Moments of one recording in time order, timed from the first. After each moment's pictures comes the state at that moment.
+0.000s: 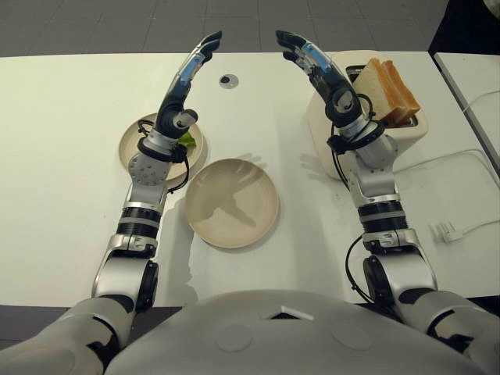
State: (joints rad) left arm -0.35 0.23 -0.02 0.39 0.07 -0.87 -0.21; right arm -0.39 -0.26 0.07 0.23 0.11 -0.62 0.48
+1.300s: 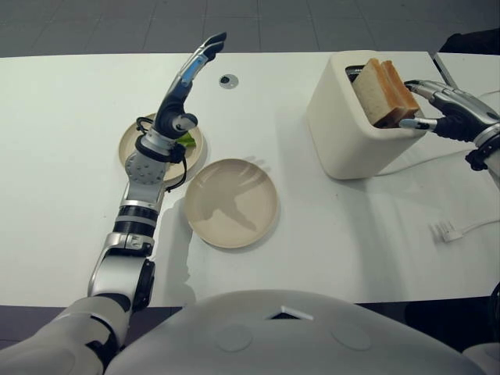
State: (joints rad) left arm -0.36 0.25 -0.04 0.39 0.04 -0.91 -0.27; right arm -0.16 -0.97 -0.16 0.27 -0.43 -0.45 0.36
